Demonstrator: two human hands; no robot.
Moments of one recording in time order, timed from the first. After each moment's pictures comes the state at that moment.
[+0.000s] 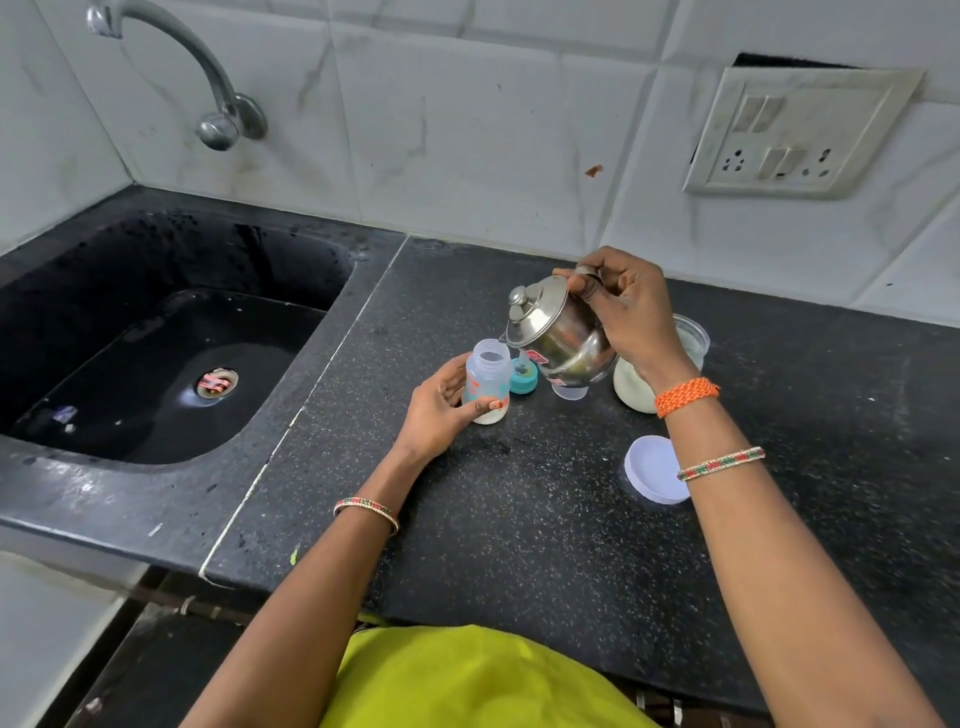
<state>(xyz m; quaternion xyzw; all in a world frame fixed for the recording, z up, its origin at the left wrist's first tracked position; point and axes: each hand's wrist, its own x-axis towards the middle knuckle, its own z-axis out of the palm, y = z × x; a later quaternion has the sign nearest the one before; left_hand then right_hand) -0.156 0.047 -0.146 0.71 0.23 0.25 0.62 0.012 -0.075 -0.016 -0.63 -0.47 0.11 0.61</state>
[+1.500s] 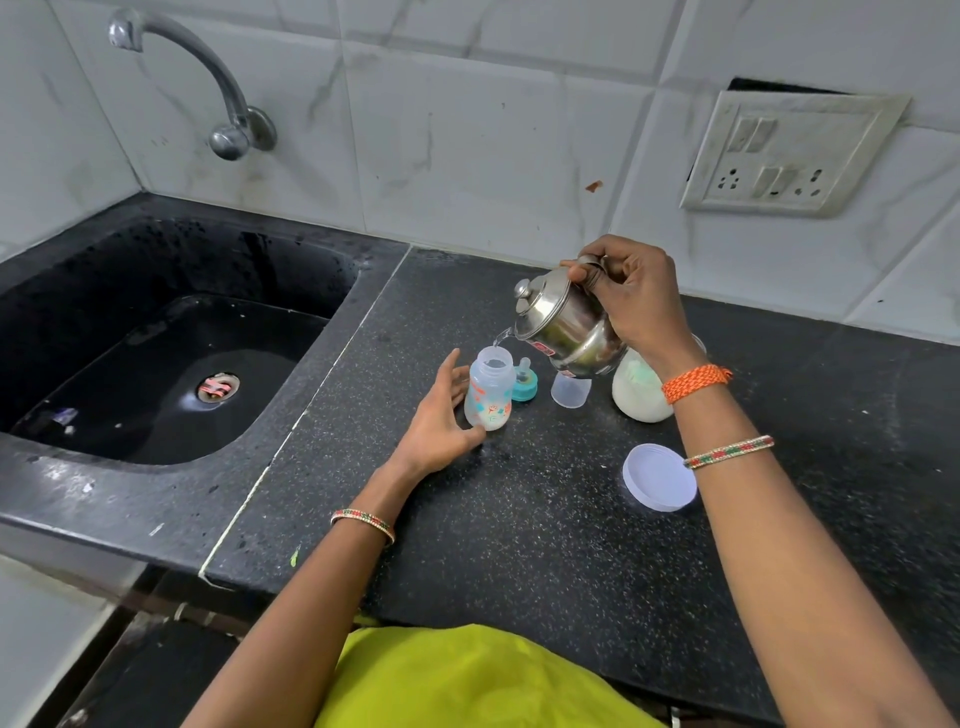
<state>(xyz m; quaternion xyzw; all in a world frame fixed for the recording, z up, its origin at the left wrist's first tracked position) -0.162 0.045 -0.148 0.77 0.23 0.20 0.56 0.013 -0.072 0.008 -0.71 -0.48 0.02 0.51</state>
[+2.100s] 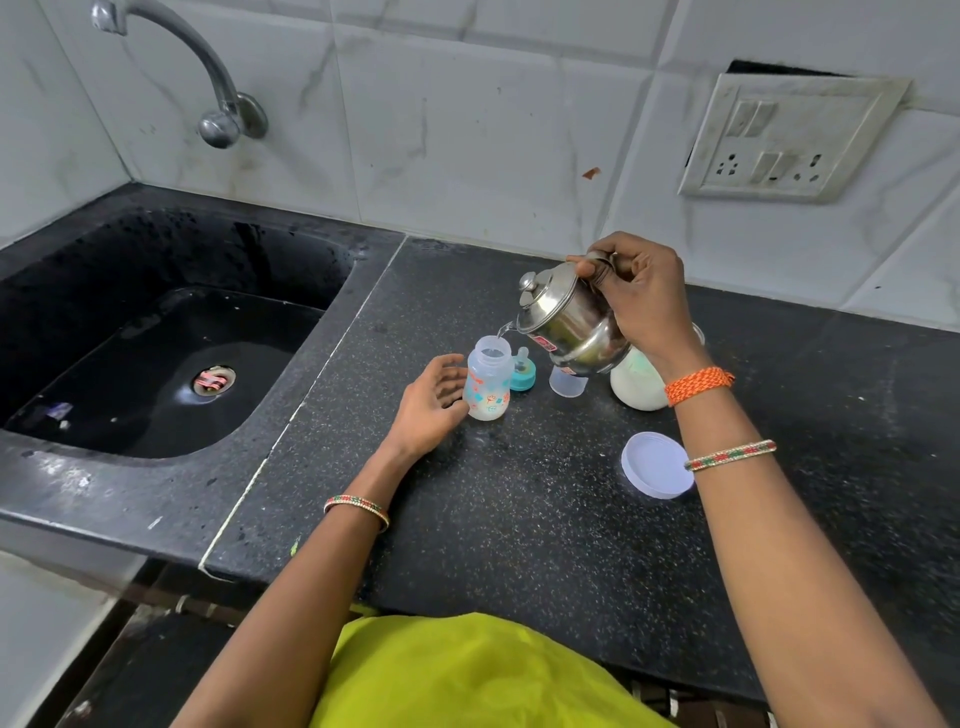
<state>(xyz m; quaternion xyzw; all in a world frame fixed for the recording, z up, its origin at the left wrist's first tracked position) -0.165 0.051 -0.144 0.73 0.27 0.23 0.59 0.012 -0.082 0.000 -0.70 -0.46 0.02 0.54</state>
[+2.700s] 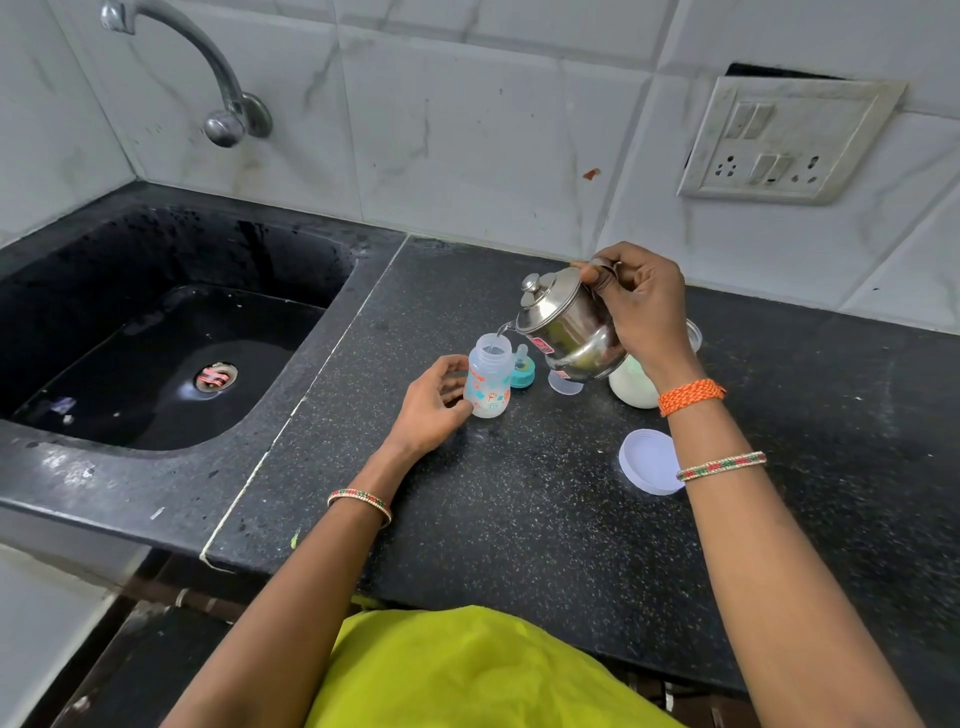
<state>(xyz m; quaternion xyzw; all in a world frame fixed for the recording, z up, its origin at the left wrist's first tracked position) -0.165 0.045 -0.143 0.75 0.26 0.24 0.56 0.003 -0.090 -0.008 -0.69 -0.45 0.01 0.57</state>
